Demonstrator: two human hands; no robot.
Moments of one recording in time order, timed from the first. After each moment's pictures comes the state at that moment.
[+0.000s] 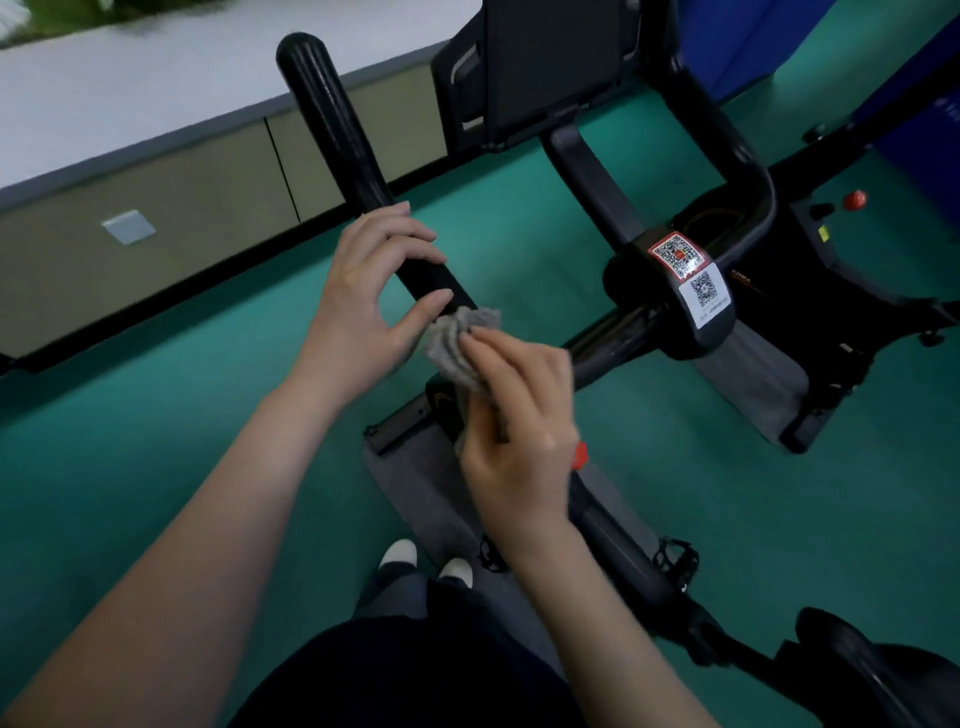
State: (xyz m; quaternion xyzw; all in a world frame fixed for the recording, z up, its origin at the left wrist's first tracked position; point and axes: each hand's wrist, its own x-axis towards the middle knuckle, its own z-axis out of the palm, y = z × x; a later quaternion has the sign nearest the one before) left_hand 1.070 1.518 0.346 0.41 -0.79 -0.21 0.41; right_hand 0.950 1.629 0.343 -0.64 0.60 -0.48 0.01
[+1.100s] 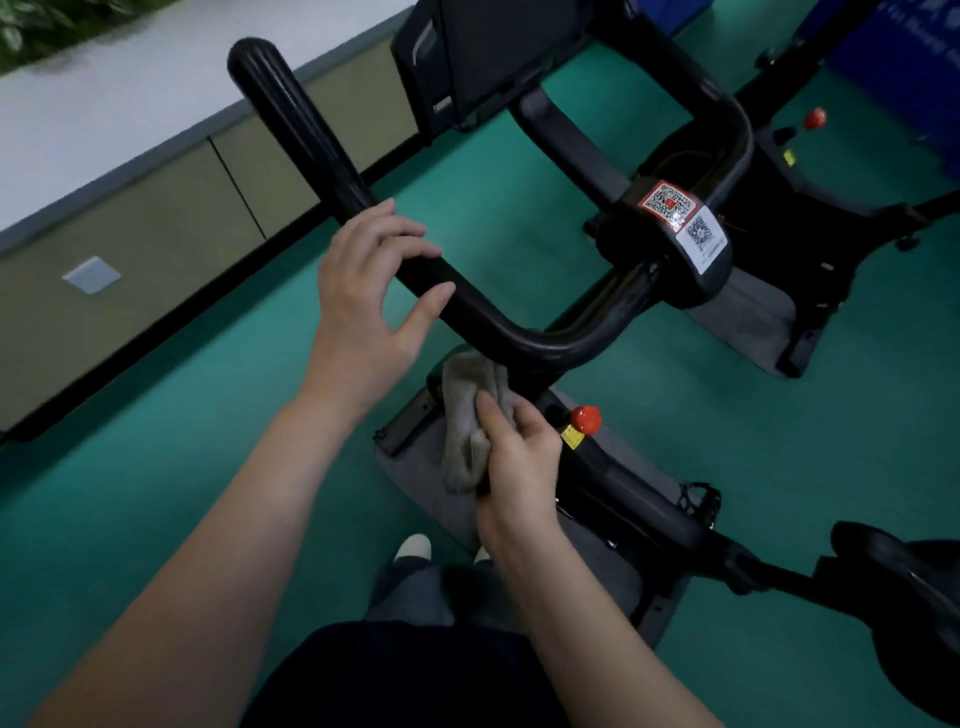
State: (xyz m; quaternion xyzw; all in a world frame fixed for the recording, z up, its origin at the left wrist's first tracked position) left_hand 1.078 1.513 0.336 0.39 -0.80 -0.20 0.40; right_hand 0.993 1.634 0.311 -0.02 0.61 -0.64 0.47
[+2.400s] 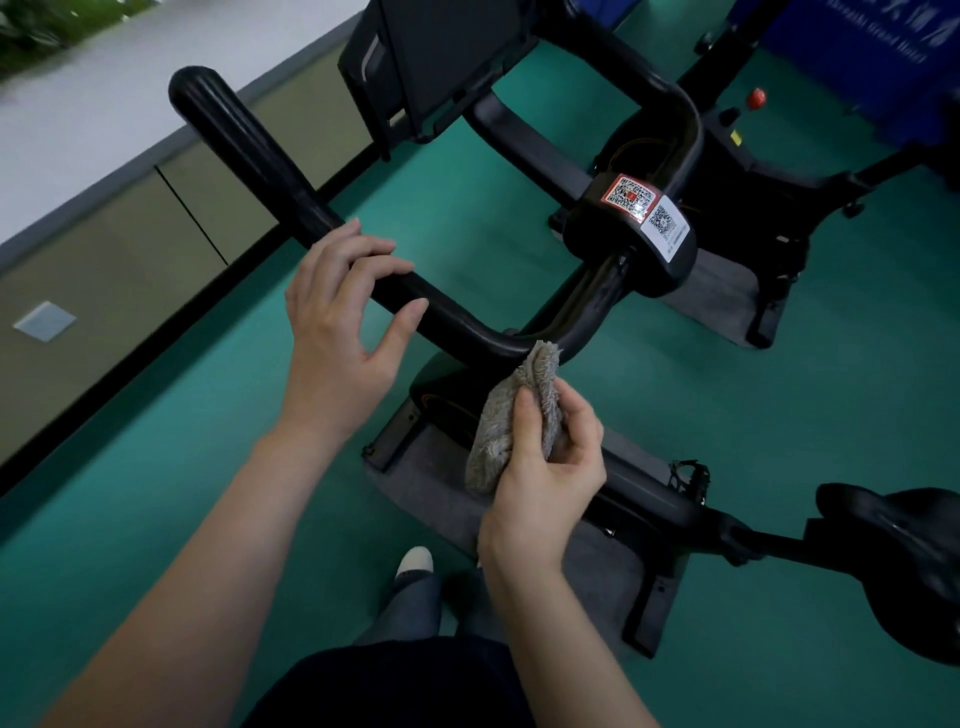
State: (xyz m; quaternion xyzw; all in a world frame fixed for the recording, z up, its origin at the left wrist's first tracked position) left_hand 1.081 1.509 0.331 0.37 -0.82 -0.19 0.40; right_hand 1.005 1.640 0.328 -0.05 0.66 -0.73 0.16
